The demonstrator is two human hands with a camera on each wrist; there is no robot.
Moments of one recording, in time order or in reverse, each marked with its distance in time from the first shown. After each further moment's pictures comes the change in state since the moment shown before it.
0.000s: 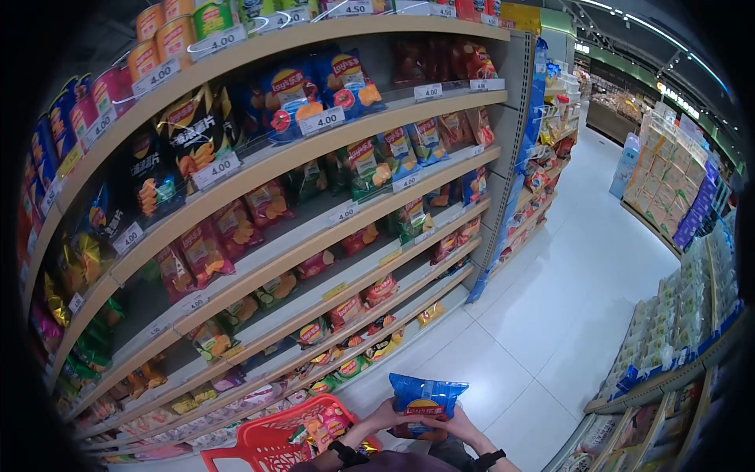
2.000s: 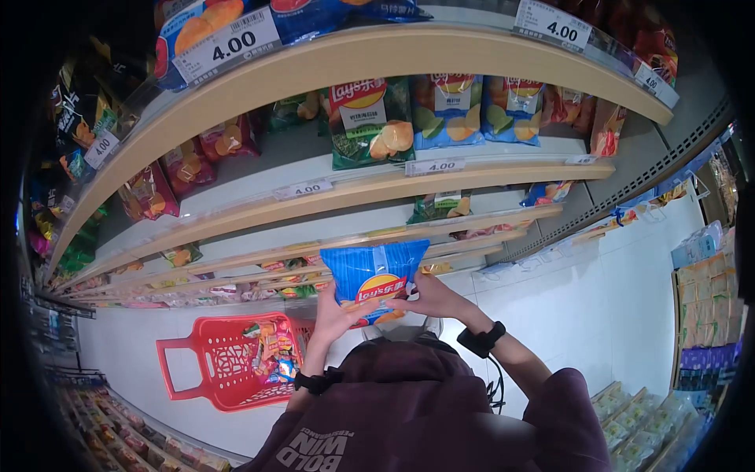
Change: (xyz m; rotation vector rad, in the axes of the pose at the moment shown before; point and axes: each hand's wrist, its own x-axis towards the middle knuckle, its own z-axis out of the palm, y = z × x) left_hand 0.148 0.214 -0.111 -0.283 1.035 0.258; right_hand 0.359 -0.220 -0.148 -0.721 -0.770 -0.184
